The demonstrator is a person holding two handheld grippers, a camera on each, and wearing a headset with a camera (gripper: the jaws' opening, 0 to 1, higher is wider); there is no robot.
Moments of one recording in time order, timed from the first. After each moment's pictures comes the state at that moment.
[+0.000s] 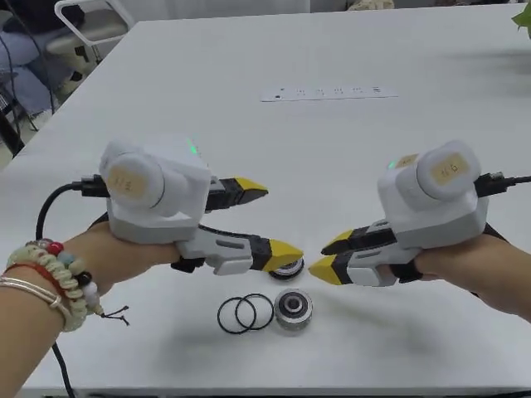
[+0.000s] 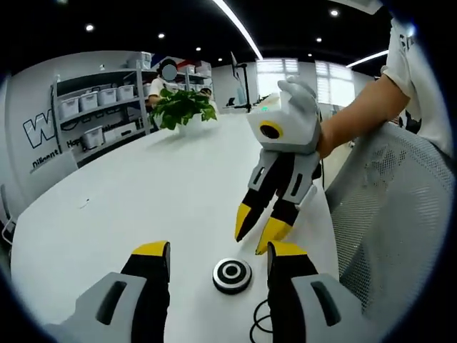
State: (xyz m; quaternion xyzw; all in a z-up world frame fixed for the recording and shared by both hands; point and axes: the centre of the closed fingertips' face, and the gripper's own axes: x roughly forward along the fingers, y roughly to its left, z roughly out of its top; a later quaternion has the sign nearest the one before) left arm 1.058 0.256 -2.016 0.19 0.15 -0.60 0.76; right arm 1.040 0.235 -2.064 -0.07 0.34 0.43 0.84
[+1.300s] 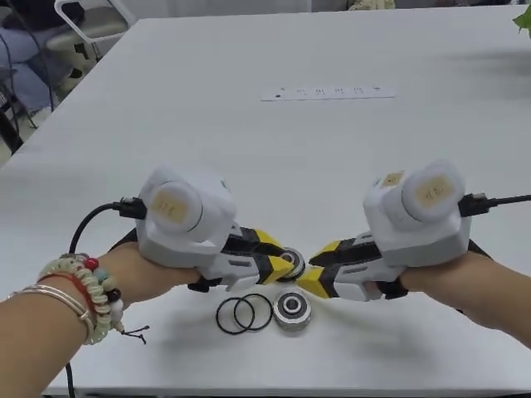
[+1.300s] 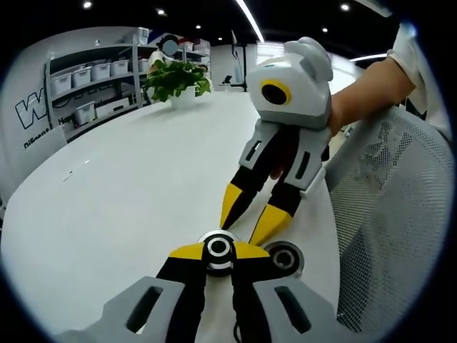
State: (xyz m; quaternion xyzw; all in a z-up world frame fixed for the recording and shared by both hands) left arm 1.048 0.255 -2.058 0.20 0.22 -0.60 0.74; right arm 1.035 0.253 -2.076 -0.09 0.32 0.44 0.83
